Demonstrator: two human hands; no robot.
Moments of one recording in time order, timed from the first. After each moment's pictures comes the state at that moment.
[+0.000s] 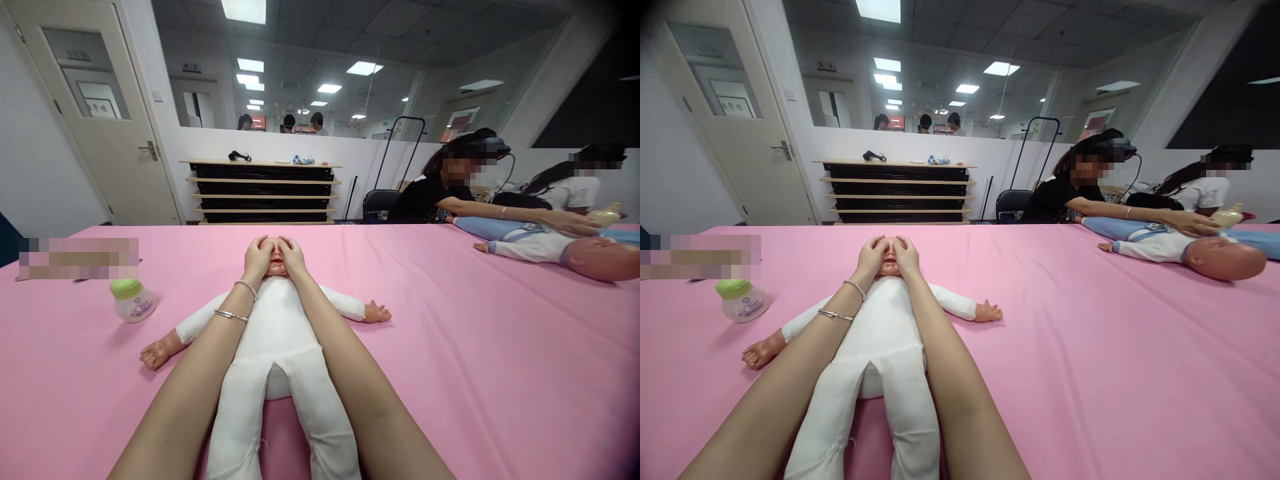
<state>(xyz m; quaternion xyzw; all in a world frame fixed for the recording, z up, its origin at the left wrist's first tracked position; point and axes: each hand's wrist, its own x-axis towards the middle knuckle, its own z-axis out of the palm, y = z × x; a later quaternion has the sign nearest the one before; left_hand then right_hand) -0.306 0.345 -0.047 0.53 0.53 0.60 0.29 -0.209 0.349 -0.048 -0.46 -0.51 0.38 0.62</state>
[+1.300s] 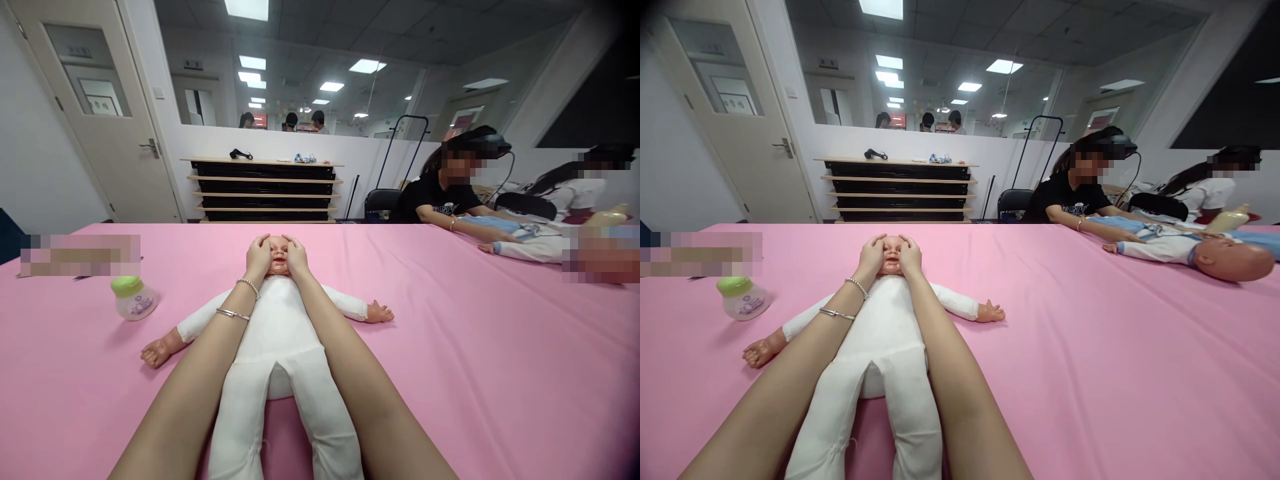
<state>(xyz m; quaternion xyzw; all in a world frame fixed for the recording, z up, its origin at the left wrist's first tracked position) -0.305 0.347 -0.048 0.51 0.54 0.61 0.30 -0.209 0.349 -0.046 -0.49 -0.50 0.38 0.61</state>
